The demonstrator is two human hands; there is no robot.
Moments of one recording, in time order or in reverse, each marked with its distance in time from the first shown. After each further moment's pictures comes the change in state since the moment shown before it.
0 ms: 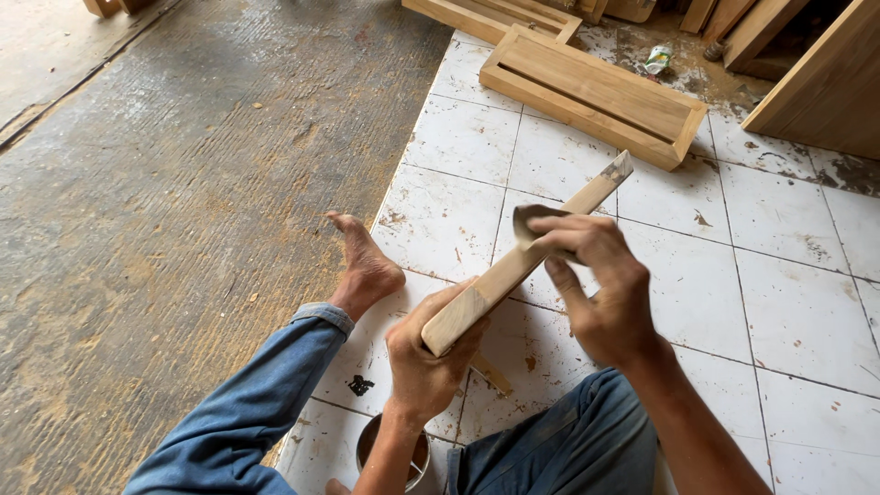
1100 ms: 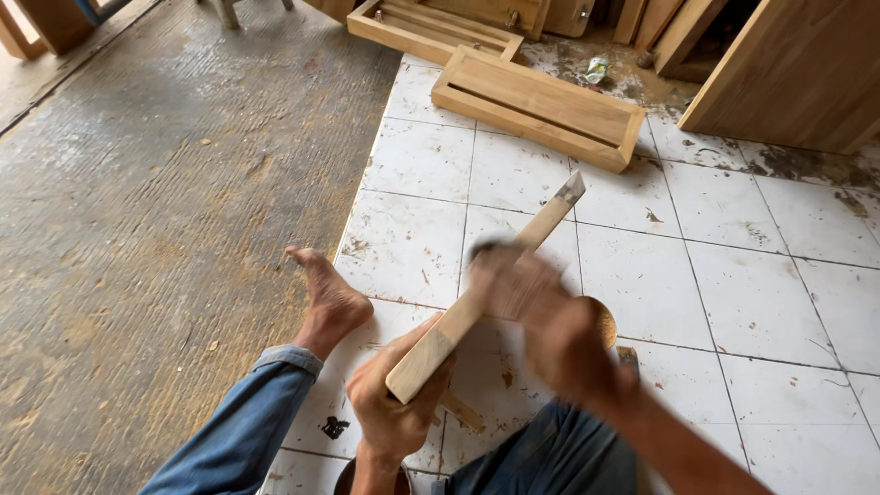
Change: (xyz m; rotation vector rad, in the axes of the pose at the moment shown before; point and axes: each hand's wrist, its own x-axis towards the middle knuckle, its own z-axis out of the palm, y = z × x) left_hand -0.001 -0.008 -0.006 0.048 0.052 0.224; right_hand 0.002 0.018 0.006 -0.149 -0.048 -0.339
